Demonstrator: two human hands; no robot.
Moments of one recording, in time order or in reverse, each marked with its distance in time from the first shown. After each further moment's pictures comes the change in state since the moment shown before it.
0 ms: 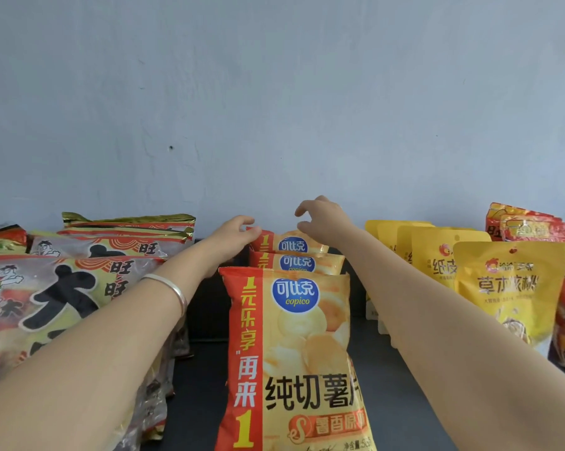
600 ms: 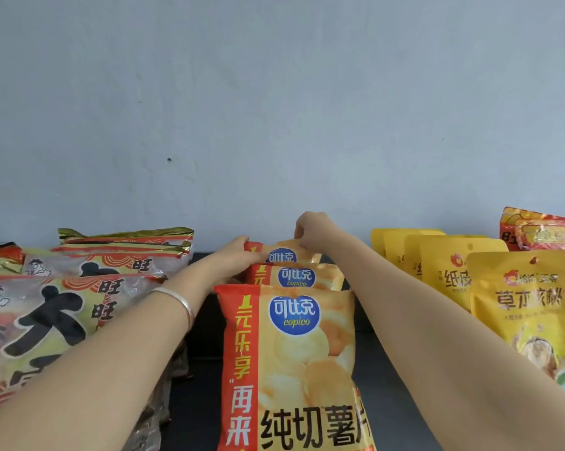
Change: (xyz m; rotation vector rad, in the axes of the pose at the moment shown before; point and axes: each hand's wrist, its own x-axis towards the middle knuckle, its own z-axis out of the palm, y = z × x) left_hand 0.024 -0.005 0.012 -0.050 -0.061 -0.126; right_hand 0.028 -0.003 0.014 0.017 -0.137 0.044
